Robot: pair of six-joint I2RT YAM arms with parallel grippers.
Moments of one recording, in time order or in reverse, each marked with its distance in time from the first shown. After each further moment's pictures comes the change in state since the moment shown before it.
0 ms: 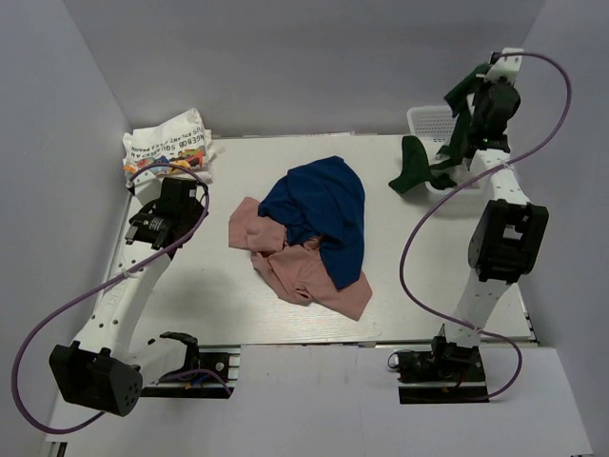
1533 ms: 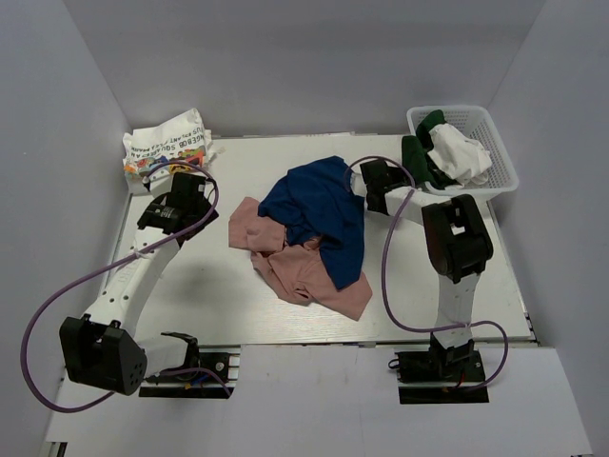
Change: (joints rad) left arm 0.000 0.113 0.000 0.026 0.096 0.035; right arm 0.504 0.076 -0.415 -0.653 0.416 -0.959
